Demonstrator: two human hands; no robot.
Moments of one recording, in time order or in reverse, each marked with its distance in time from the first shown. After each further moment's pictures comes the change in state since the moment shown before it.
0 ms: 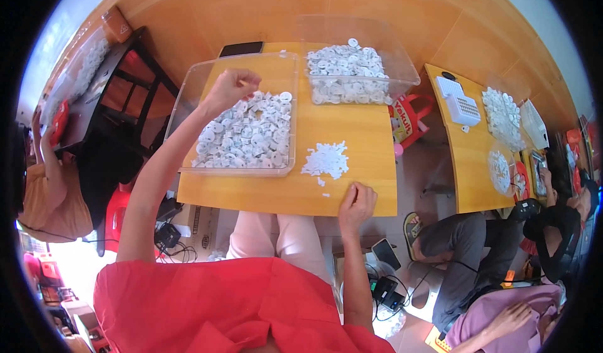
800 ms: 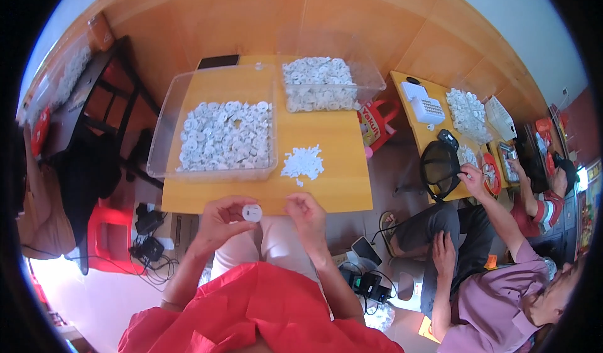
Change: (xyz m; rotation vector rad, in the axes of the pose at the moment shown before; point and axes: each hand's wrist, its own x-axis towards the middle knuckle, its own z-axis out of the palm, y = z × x) left_hand -0.234 0.052 0.069 -0.807 -0.176 -0.115; right_hand -0.006 -0.108 -0.058 1.032 -0.574 0.568
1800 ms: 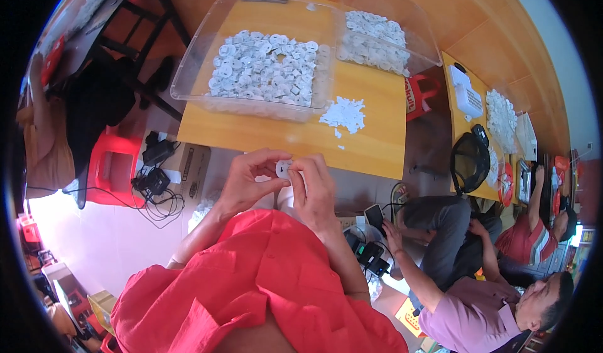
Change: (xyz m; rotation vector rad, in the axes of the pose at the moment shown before) left_hand -0.032 -0.027 0.001 0.126 0.154 0.076; right_hand -0.027 -0.014 0.049 -0.700 -0.186 -0.571
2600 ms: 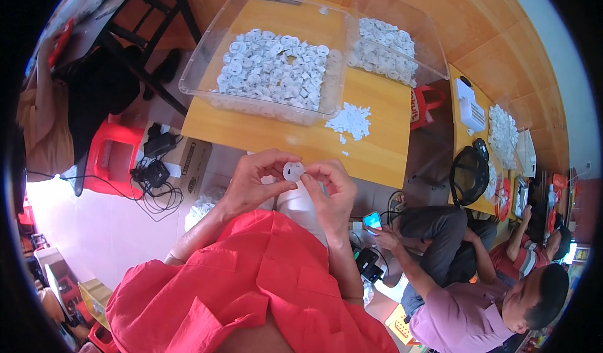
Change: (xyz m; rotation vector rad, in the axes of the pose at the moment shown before) left_hand 0.002 0.007 0.002 0.014 0.001 0.059; right_hand -0.002 0.005 -0.011 0.570 0.057 0.360
